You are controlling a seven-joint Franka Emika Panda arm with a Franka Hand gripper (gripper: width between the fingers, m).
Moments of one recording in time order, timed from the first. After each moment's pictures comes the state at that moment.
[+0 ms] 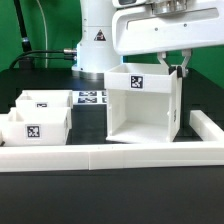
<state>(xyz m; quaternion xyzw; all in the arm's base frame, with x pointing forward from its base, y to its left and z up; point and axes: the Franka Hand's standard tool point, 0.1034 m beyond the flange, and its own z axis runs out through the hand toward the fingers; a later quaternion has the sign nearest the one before) 0.561 0.097 0.108 -0.96 0.26 -0.02 0.08</state>
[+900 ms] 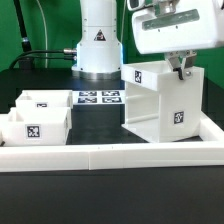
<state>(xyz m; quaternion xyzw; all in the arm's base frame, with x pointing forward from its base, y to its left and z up) 0.572 0.102 0.108 -0.83 0.55 -0.01 0.11</state>
